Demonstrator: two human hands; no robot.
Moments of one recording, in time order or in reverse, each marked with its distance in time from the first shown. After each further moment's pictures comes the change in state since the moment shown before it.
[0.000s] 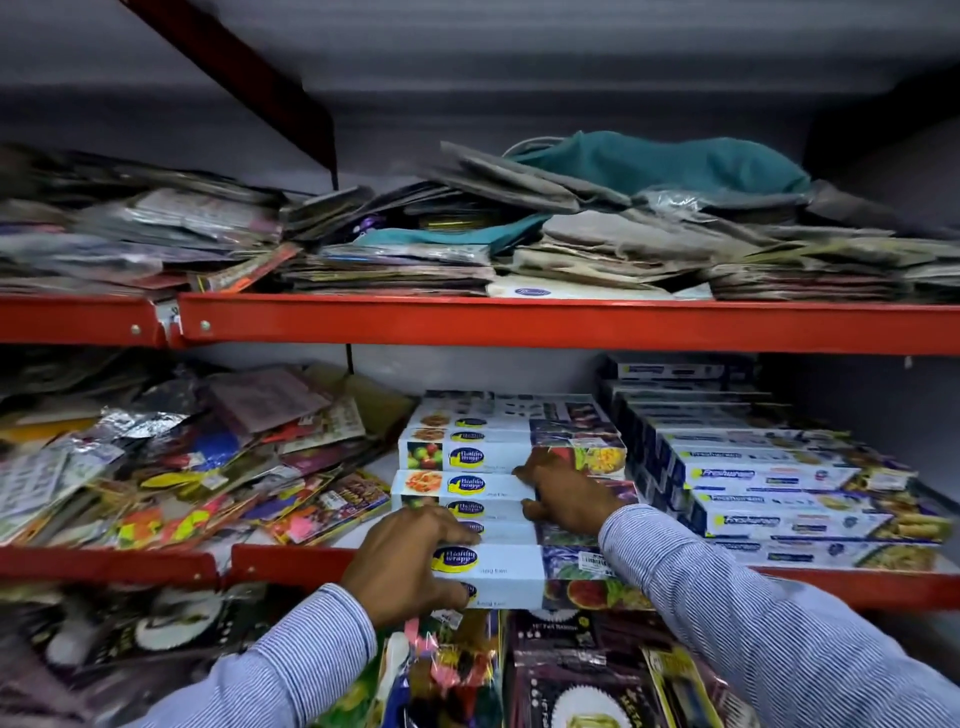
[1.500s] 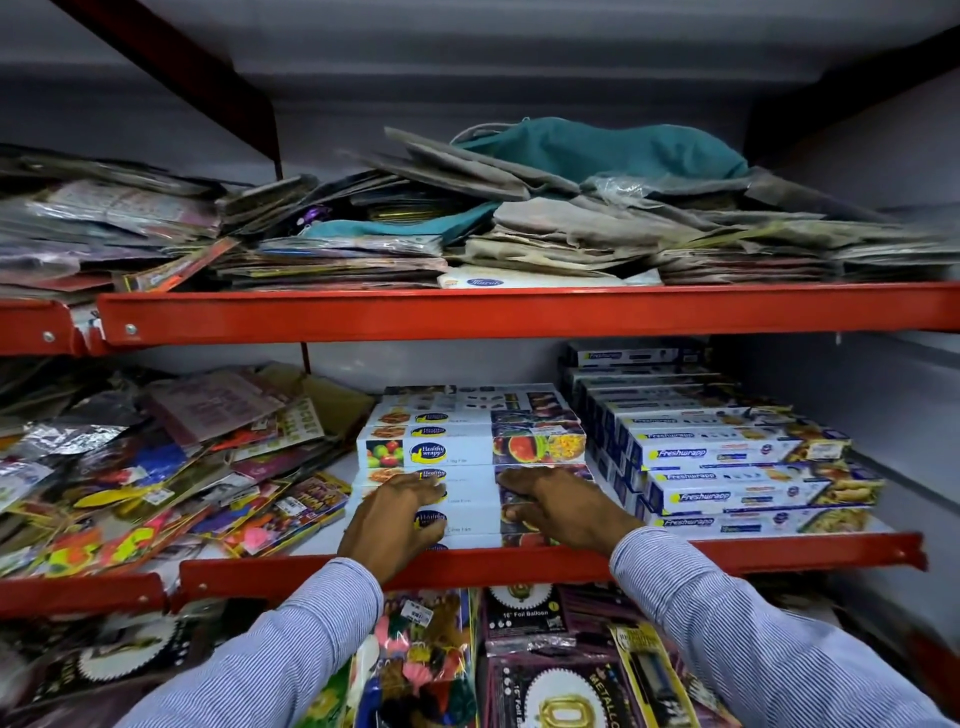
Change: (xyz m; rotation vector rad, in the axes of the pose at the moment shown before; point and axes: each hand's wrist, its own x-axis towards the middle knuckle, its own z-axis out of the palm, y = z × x) left_hand 0.055 -0.026 0.047 0.011 0.117 -0.063; right_hand -0.051 0.015 -0.005 0.043 0.031 0.020
